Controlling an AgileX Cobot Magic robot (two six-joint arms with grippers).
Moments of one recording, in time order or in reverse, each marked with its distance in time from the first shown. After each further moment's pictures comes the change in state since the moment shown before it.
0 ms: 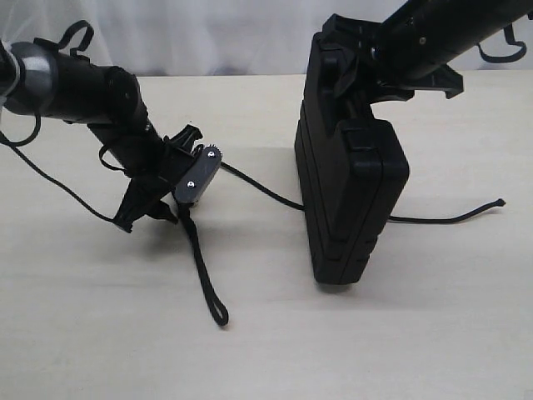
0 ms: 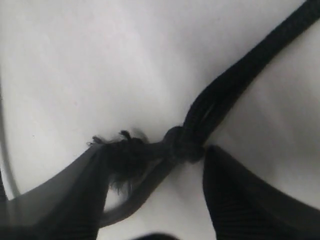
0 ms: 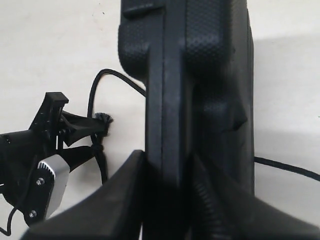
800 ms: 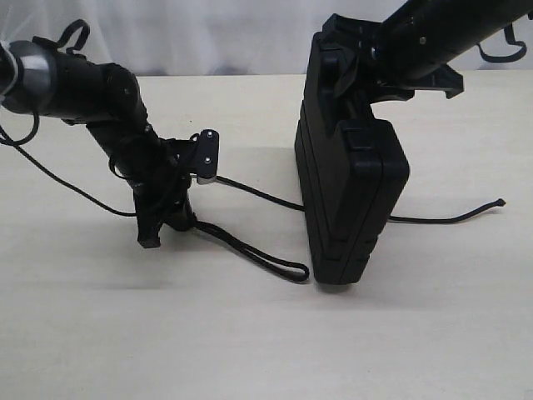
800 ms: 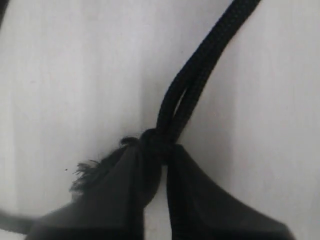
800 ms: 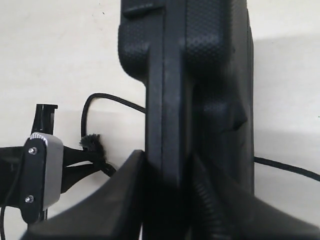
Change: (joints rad) left arm 0.000 -0.015 0.002 -0.086 0.146 -0.498; right arm 0.000 0.000 0.000 0.000 0.000 0.000
